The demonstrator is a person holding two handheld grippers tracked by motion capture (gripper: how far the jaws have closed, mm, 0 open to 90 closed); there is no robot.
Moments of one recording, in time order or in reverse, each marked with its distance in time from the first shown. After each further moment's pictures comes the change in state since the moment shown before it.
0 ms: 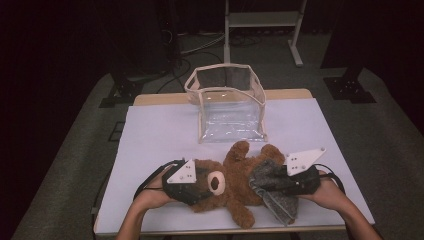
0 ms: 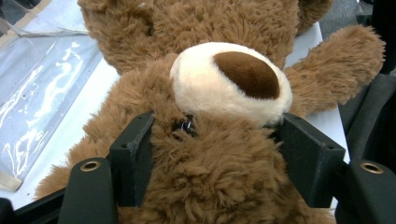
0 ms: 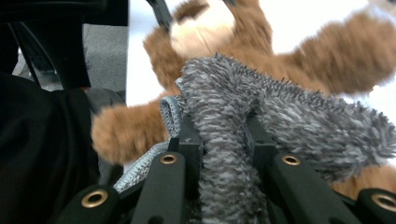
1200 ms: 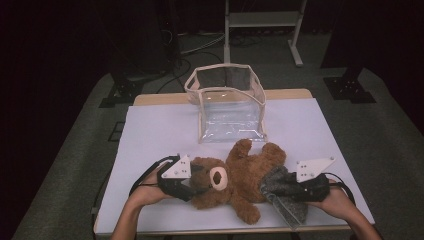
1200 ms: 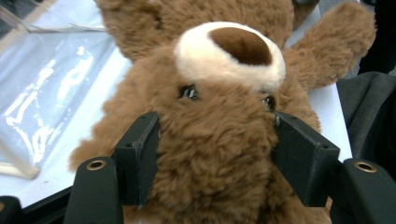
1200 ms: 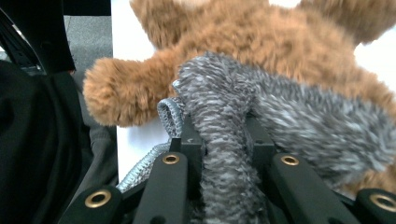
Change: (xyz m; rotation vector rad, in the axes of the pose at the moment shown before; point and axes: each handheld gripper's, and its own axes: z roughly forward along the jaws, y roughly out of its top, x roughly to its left) left arm 0.010 -0.006 -0.010 -0.001 -0.013 -0.023; right arm 0.008 -0.023 -0.007 0.029 -0.058 0.029
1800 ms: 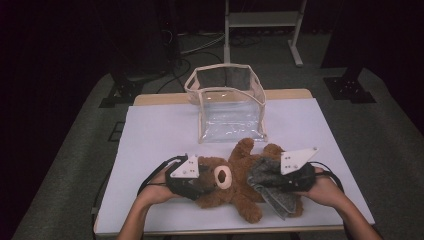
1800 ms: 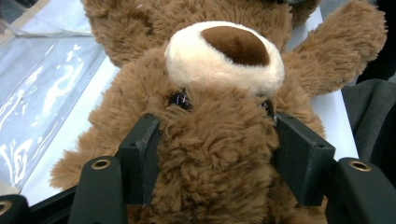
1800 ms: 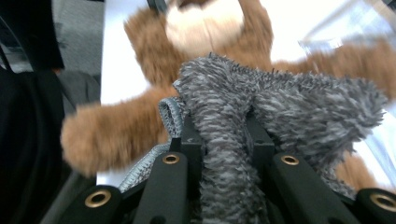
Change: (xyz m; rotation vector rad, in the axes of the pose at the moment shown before) left arm 0.000 0.012 0.019 0.006 0.000 0.023; right arm -0.008 0.030 0.010 0.051 -0.022 -0.082
